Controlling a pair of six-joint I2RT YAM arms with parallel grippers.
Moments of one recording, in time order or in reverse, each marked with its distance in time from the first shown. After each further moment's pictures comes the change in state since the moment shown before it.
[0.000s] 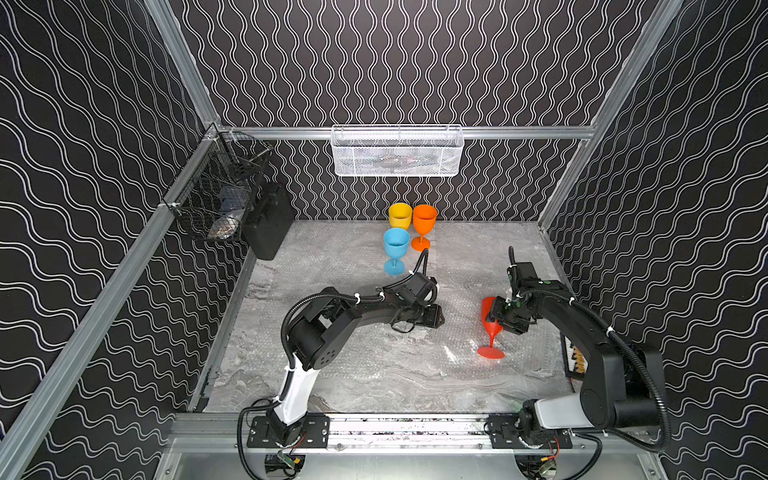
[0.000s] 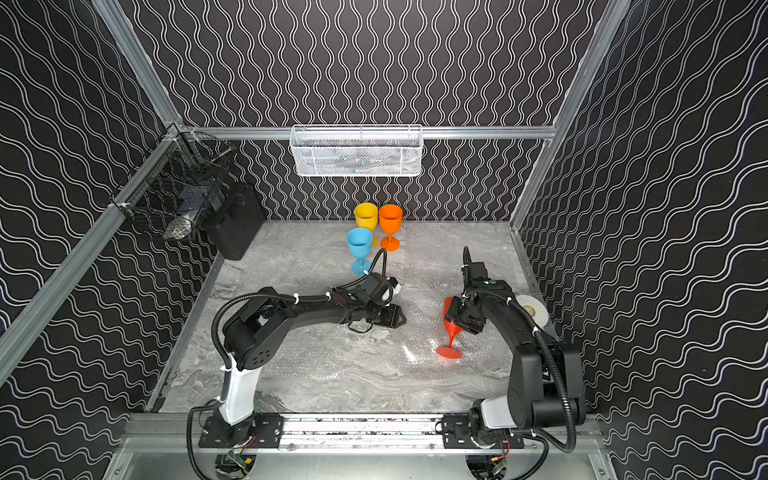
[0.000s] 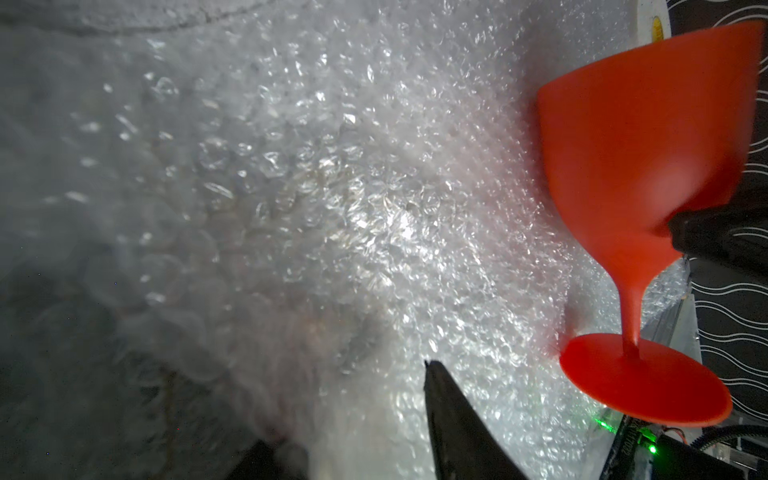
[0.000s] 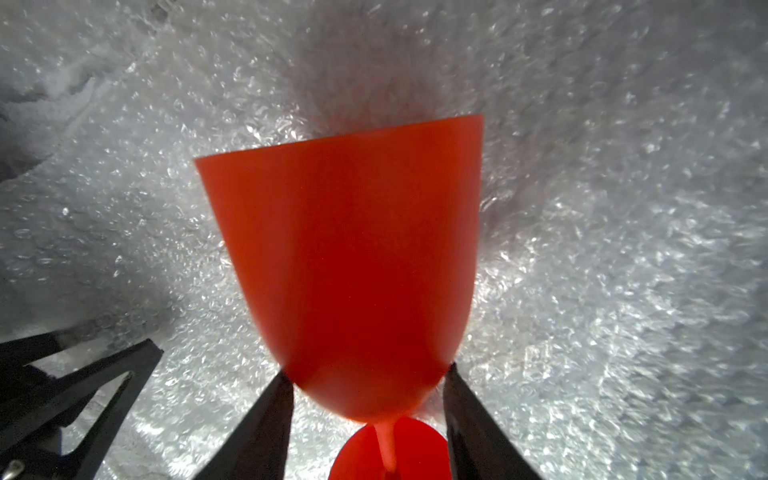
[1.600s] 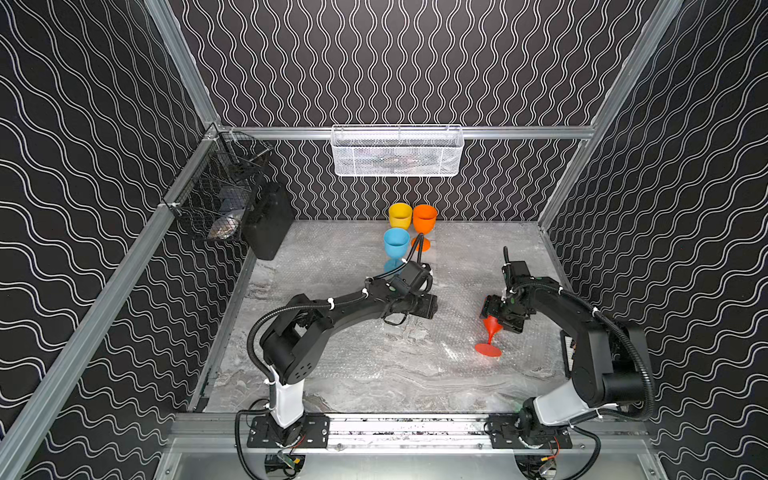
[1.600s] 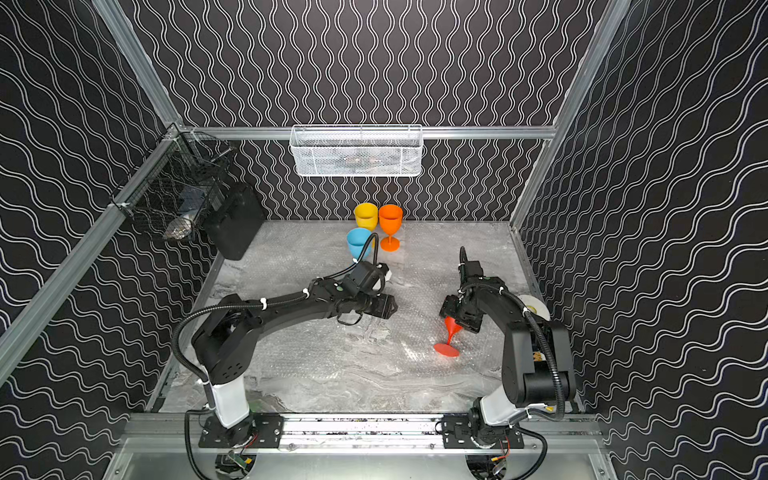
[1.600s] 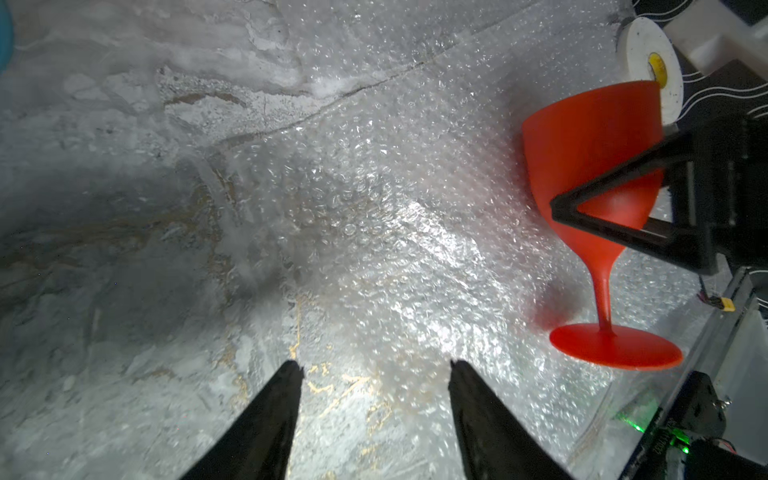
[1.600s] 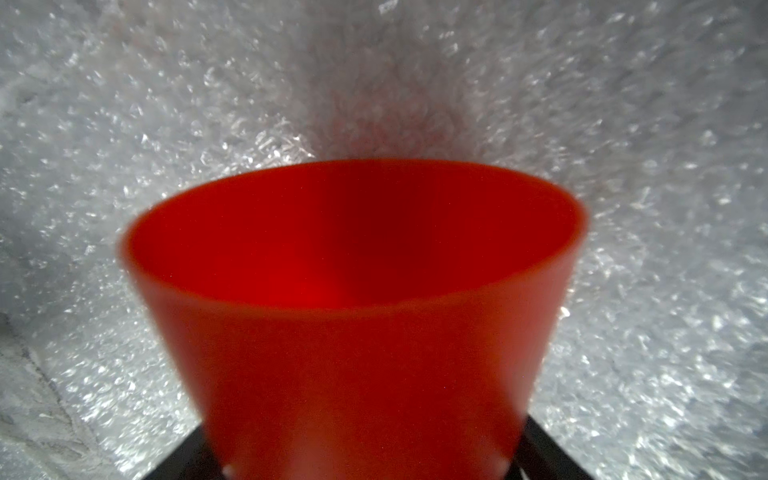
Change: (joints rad) left arm 0.017 -0.213 -0.003 -0.193 -0.175 0.109; right arm -0.001 0.133 0.022 0.076 0.006 -0.009
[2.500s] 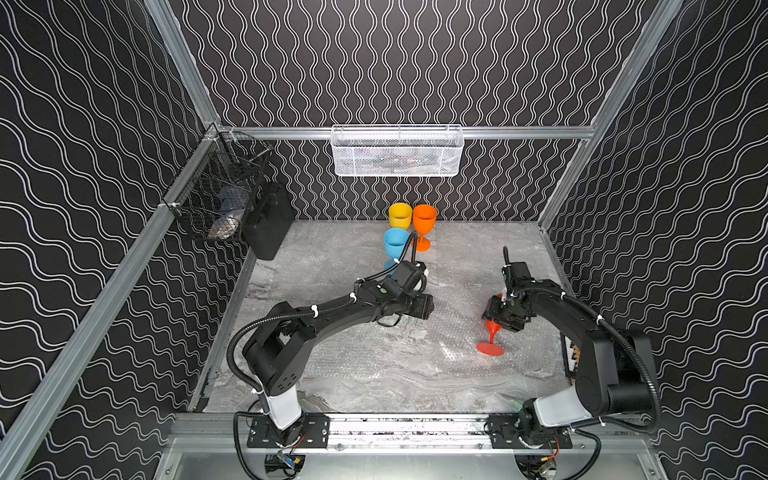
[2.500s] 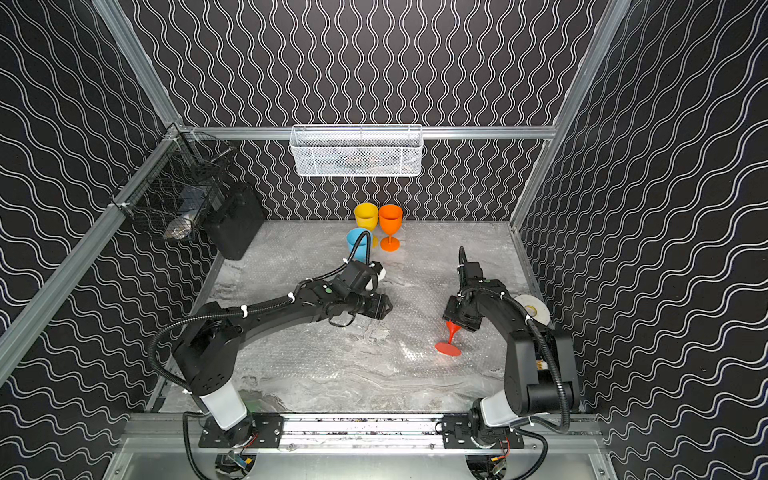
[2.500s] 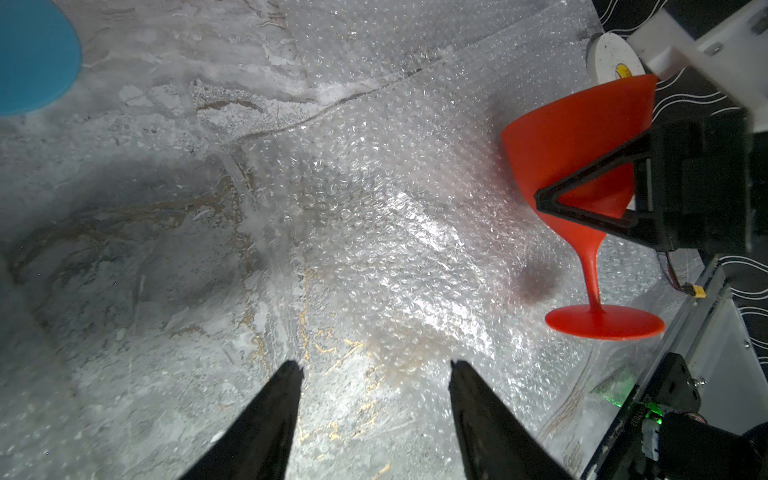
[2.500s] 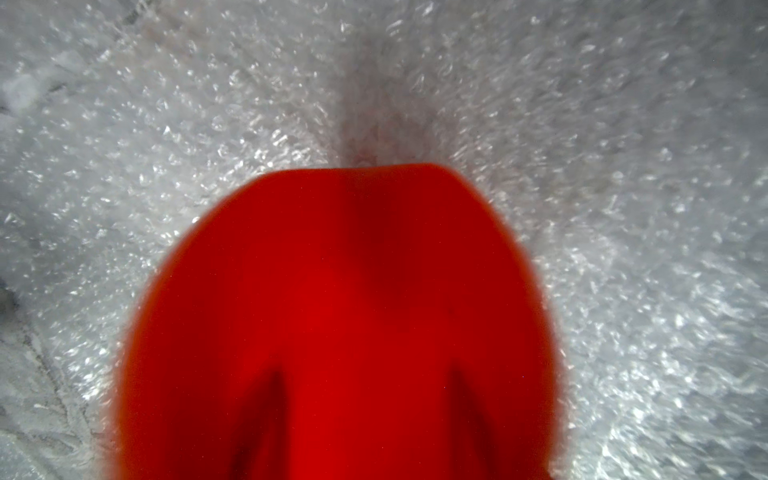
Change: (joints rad) left arm 0.003 -0.098 -0.059 -0.007 -0.001 0.000; right arm 0.027 -0.073 -0.025 0.003 0.016 -0.011
